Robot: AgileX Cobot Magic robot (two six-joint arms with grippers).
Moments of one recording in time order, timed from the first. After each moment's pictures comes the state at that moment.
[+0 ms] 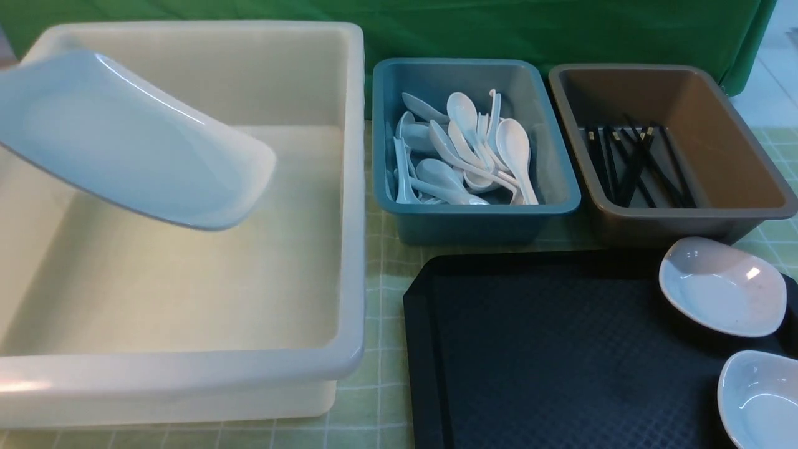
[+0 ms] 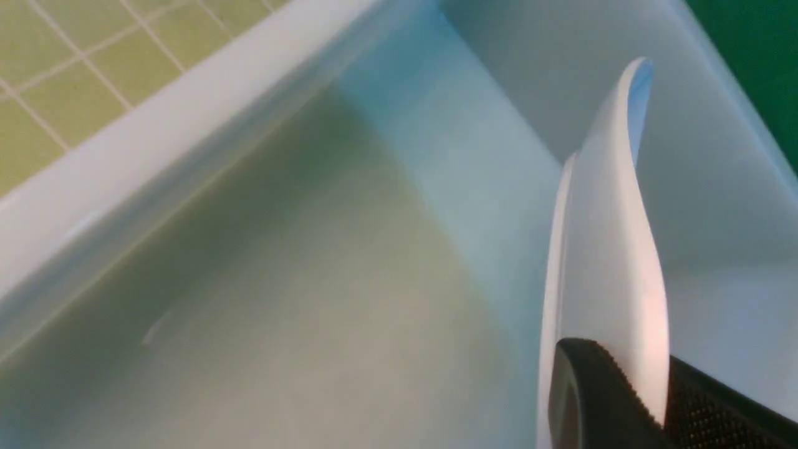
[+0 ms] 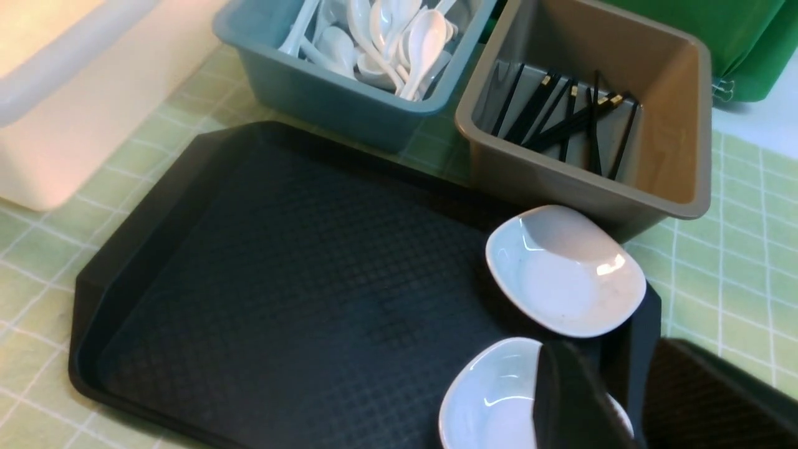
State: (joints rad) right arm 0.42 0.30 -0.89 -0.09 1.11 -0.02; left arm 0.26 1.32 -1.15 -0.22 0.63 -0.57
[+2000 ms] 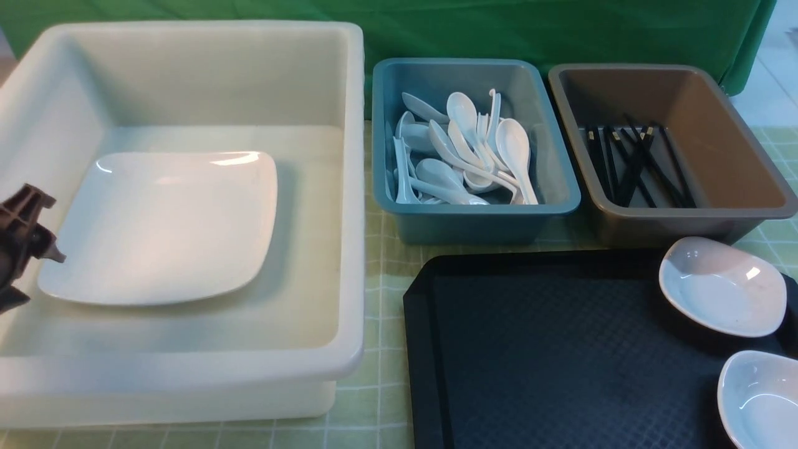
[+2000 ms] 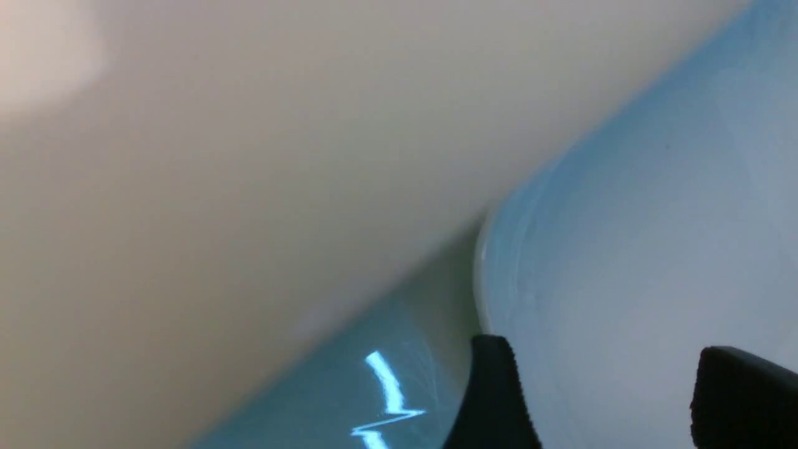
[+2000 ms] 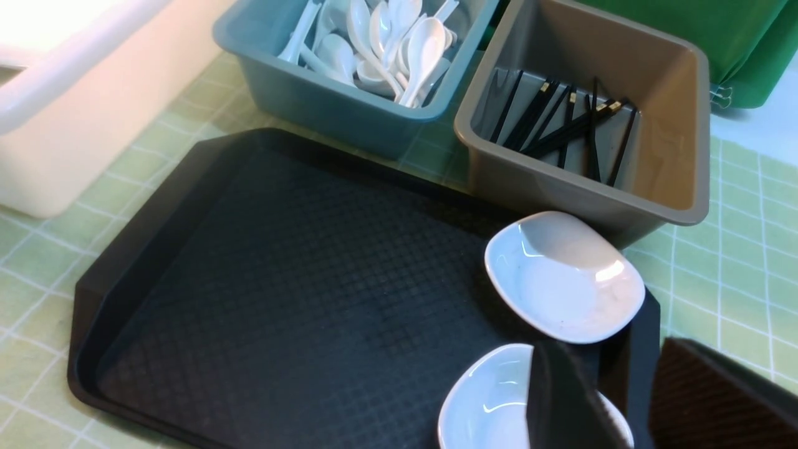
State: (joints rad) right arm 0.42 0.30 -0.89 -0.09 1.11 -0.02; left arm 0.26 1.46 -0.82 -0.12 0.33 -0.64
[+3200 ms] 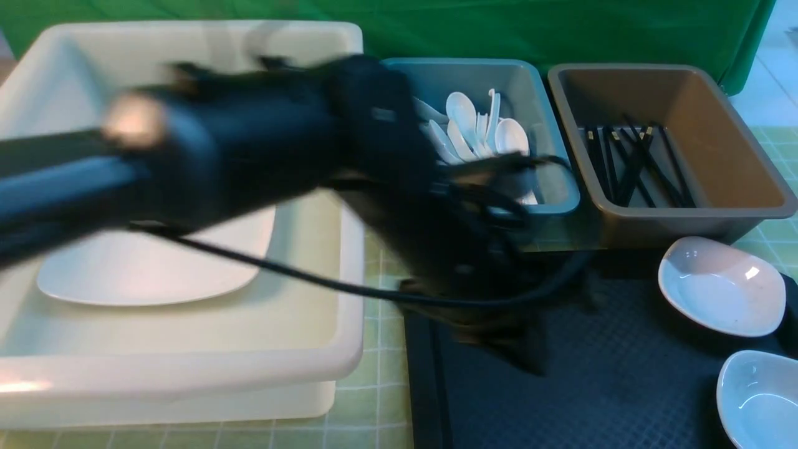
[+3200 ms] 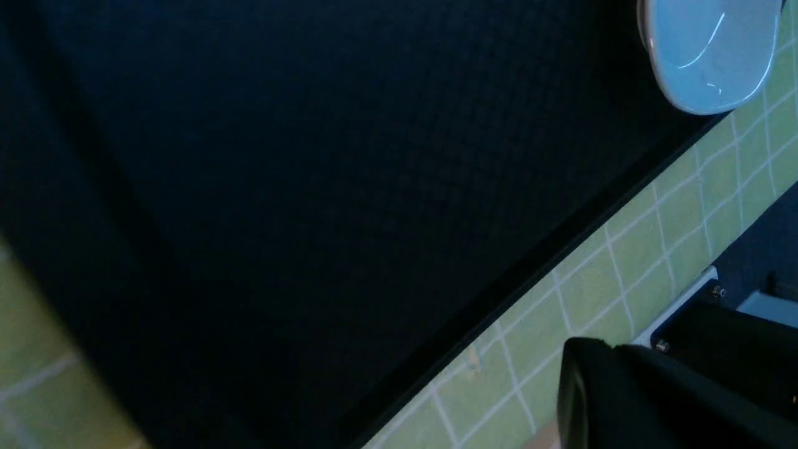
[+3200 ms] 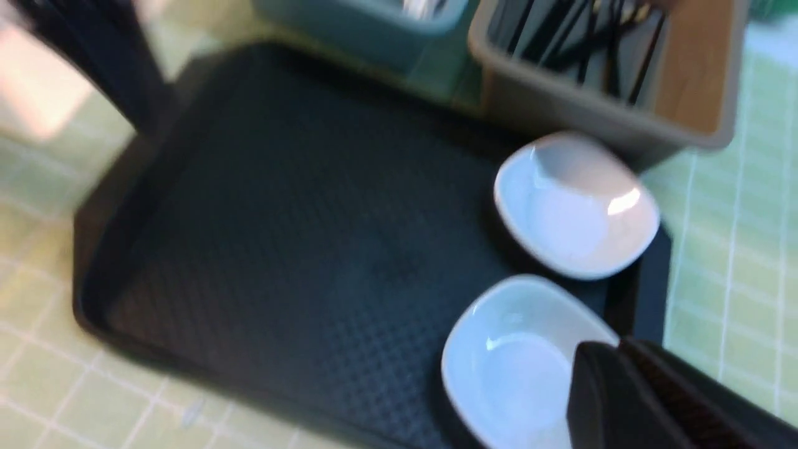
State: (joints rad) right arm 0.42 0.40 -0.98 -0.09 1.22 -0.02; left arm -0.80 1.83 -1.51 -0.50 0.95 -0.19
